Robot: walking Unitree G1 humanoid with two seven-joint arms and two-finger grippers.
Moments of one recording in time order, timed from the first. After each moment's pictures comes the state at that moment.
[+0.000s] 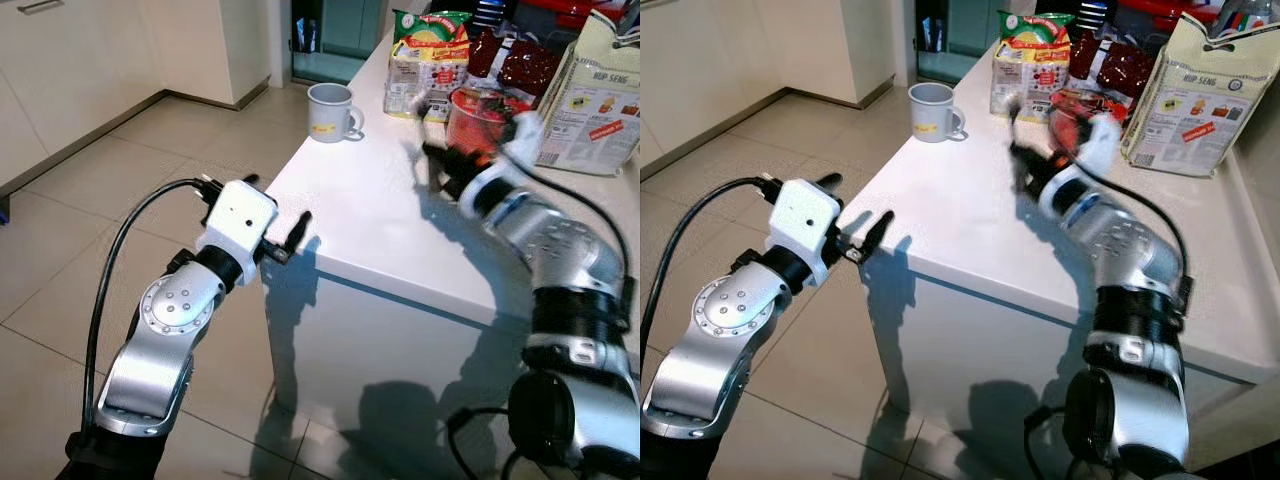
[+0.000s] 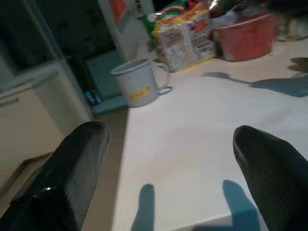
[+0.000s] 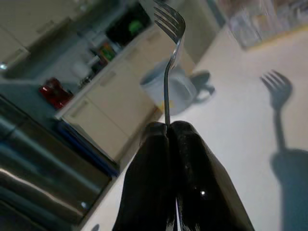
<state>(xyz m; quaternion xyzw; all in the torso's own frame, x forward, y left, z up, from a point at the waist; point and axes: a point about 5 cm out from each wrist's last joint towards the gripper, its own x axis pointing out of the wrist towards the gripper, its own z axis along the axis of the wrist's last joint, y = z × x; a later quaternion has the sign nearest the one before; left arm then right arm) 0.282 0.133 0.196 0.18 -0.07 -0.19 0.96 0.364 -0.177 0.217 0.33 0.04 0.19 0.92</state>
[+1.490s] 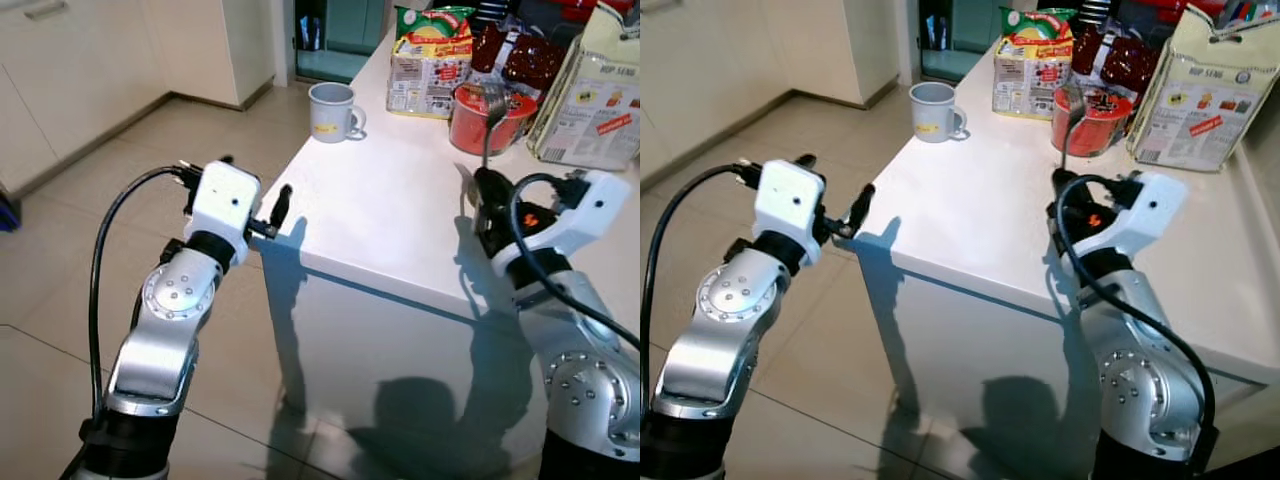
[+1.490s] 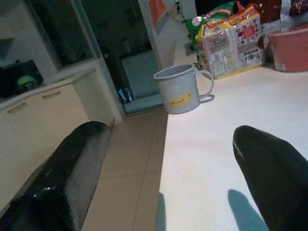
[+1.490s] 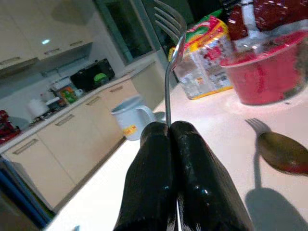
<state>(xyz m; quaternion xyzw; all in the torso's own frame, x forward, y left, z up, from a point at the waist) 0.295 0.138 0.202 0.15 -0.08 -0.13 0.98 0.268 -0.173 0.206 0.22 -0.07 0.07 0.97</state>
